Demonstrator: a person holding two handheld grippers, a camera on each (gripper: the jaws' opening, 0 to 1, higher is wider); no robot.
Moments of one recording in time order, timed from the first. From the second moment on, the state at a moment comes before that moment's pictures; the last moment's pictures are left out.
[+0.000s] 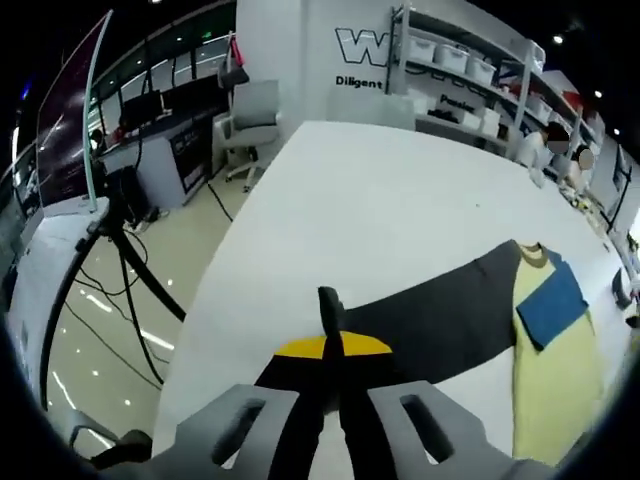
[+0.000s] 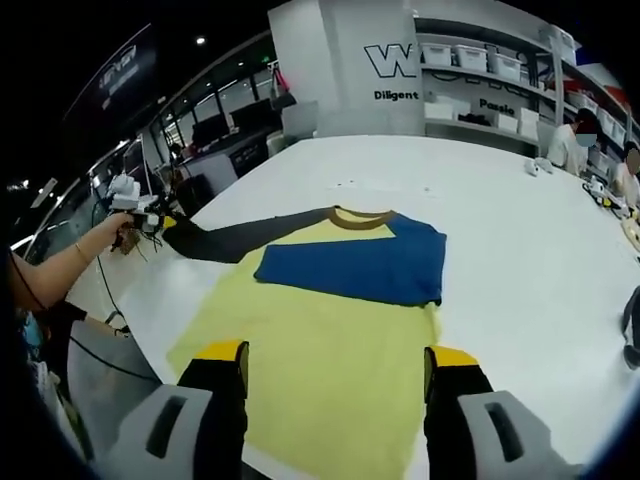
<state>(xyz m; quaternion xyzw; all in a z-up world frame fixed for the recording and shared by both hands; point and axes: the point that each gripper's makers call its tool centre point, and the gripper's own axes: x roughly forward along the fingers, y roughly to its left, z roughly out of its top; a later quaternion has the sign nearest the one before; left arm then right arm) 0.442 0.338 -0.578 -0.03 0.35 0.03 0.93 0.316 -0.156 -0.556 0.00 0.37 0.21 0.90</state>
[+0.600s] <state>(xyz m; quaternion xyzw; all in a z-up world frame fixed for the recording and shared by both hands) 0.477 0.189 -0.483 -0.02 0.26 -0.12 0.96 0.300 -0.152 -0.554 -0.01 0.38 0.23 0.90</state>
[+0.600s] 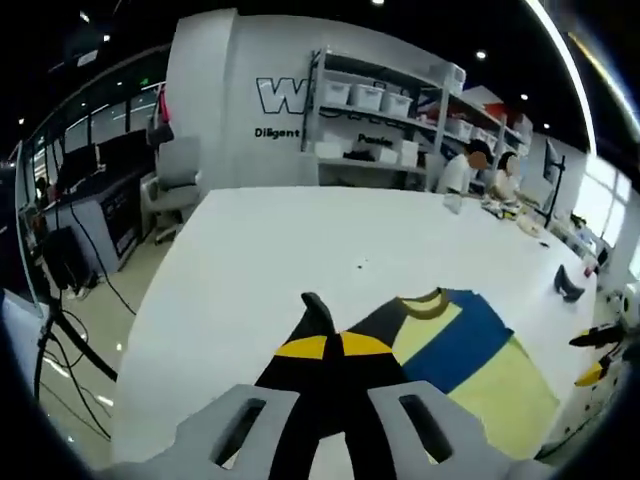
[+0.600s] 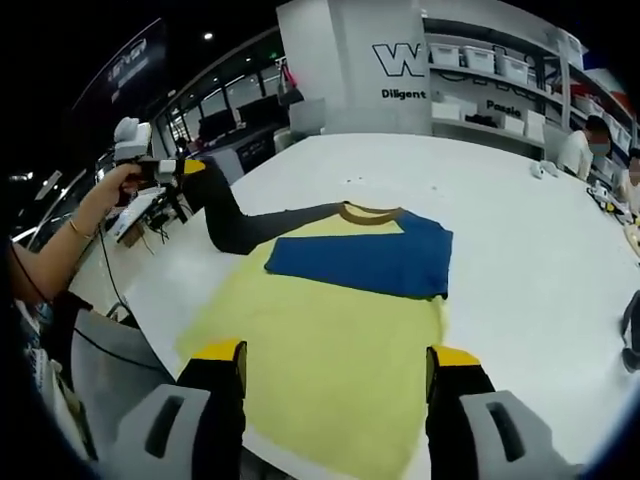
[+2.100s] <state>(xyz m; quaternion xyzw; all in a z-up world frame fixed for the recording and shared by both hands) 0.445 -0.119 -0.528 0.04 0.28 -0.35 0.89 0.280 -0.183 -0.571 0.00 0.40 0.19 0.90</state>
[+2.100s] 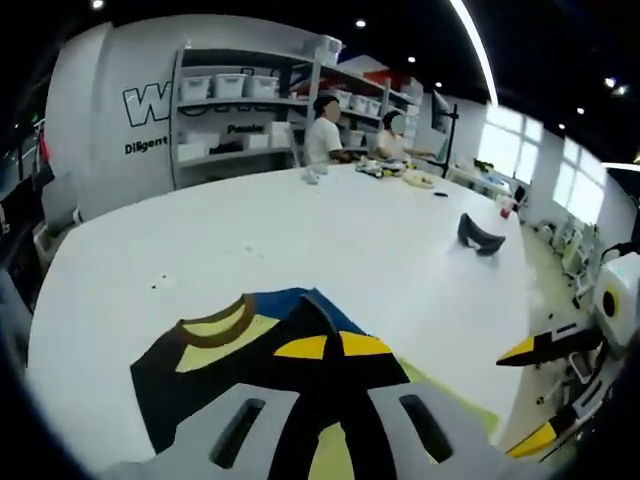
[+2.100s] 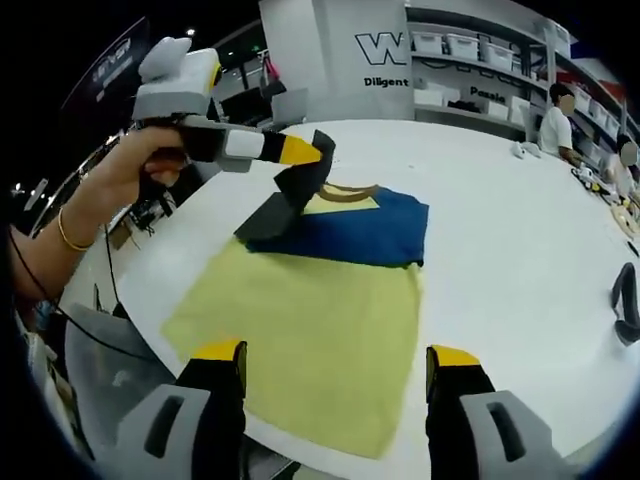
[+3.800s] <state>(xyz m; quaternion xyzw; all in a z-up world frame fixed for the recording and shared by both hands) 0.369 -0.069 -0.546 -0.01 0.28 -0.37 0.89 0.269 -0.189 -0.594 0.02 0.42 0.17 0.89</state>
